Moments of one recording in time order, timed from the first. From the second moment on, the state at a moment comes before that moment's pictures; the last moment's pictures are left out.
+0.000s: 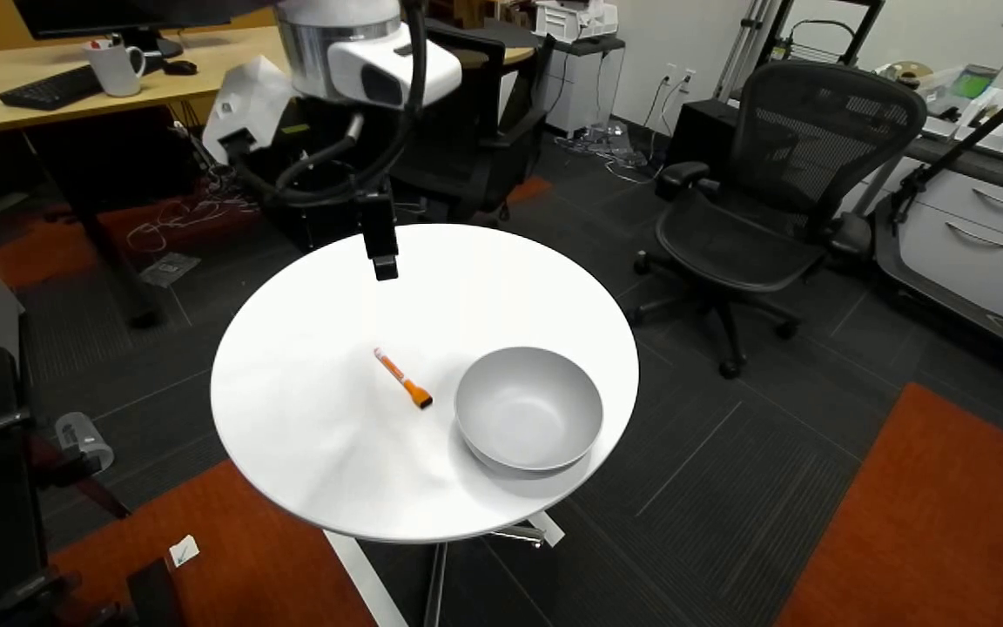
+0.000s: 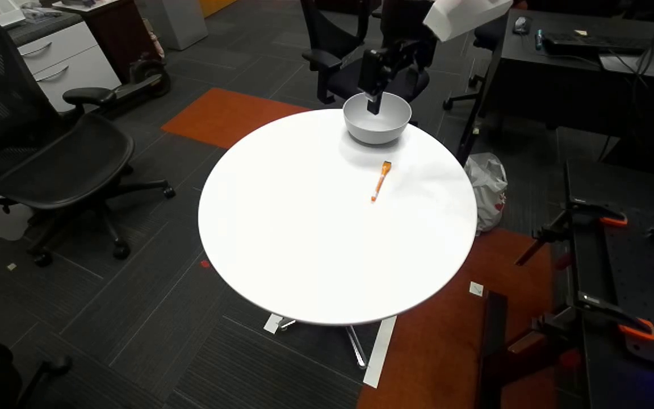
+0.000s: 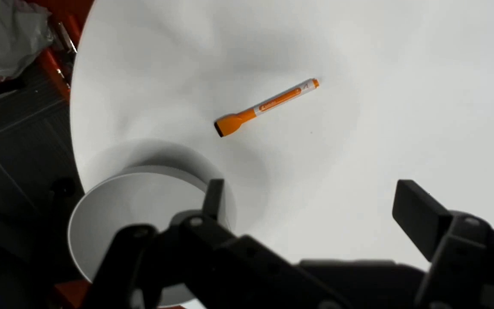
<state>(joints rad) -0.03 0.19 -0.10 -2.16 0.04 2.42 0.29</state>
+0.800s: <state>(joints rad) 0.03 0.38 -0.13 -2.13 0.03 2.51 0.81</state>
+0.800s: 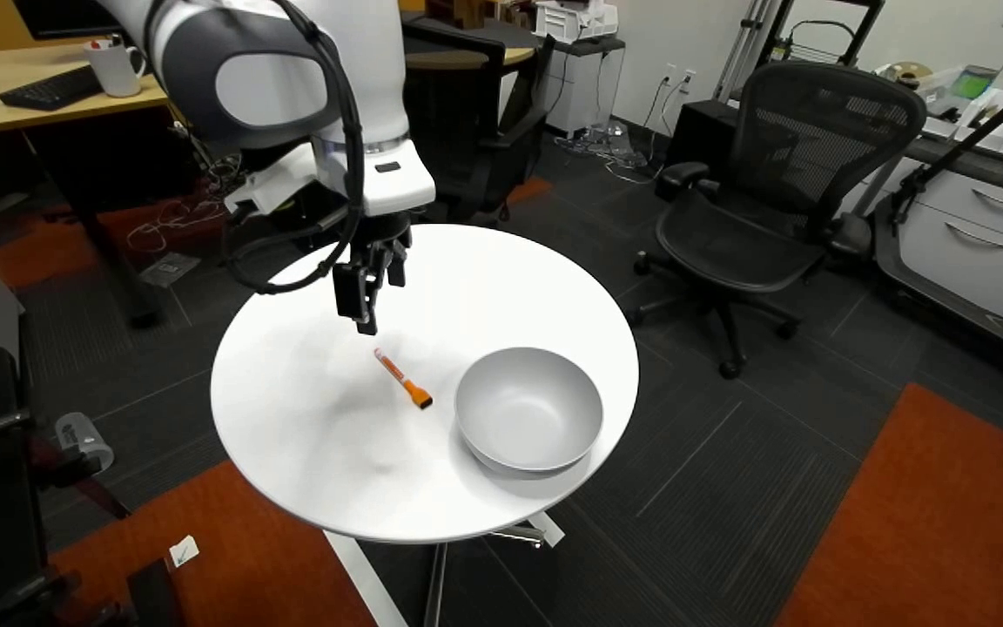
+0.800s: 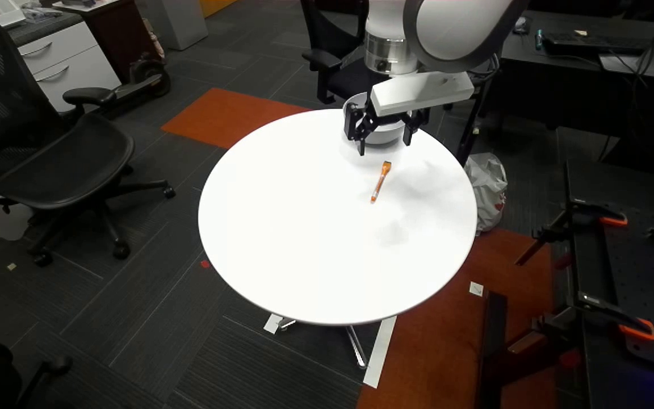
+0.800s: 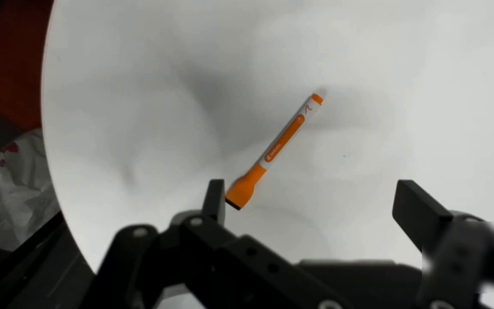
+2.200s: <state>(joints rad) 0.02 0.62 -0.17 -1.98 0.06 2.51 0.97</state>
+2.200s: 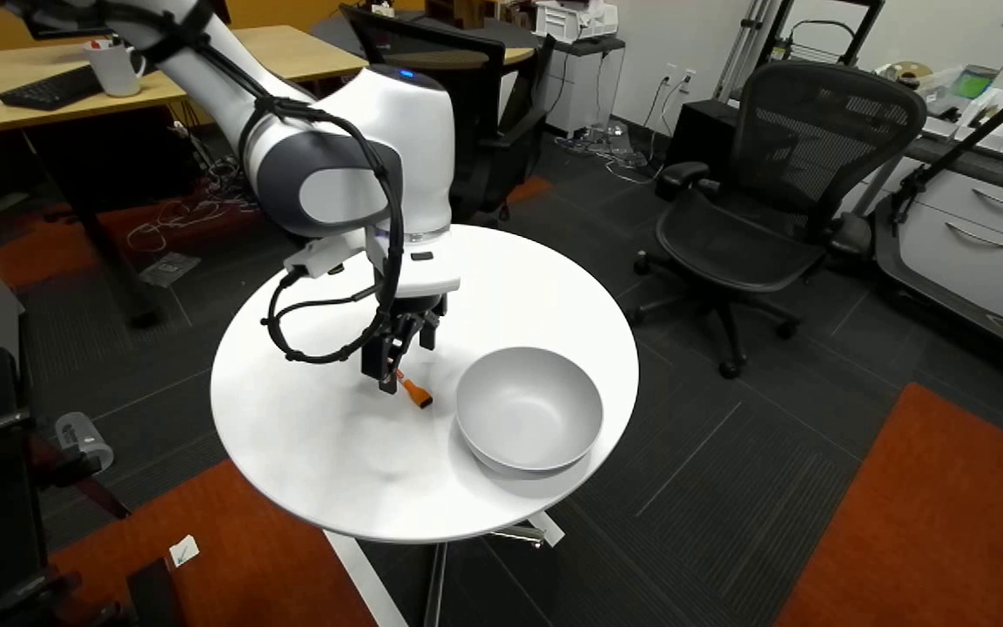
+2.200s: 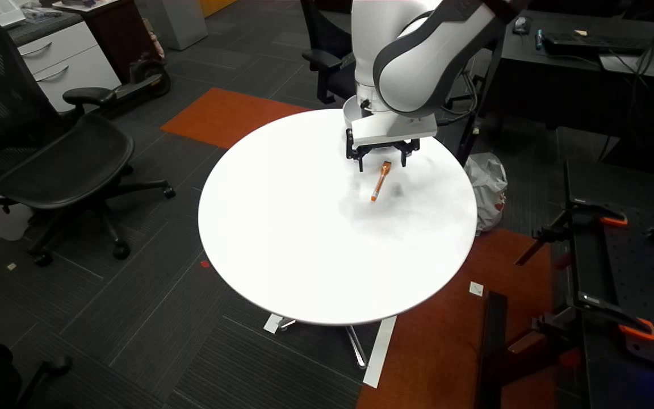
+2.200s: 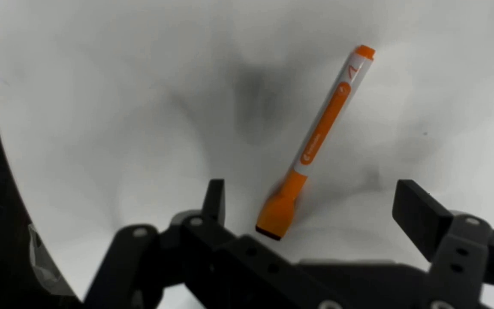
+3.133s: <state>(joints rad) 0.02 0.68 -0.17 -1.93 0.10 2.51 0.97</state>
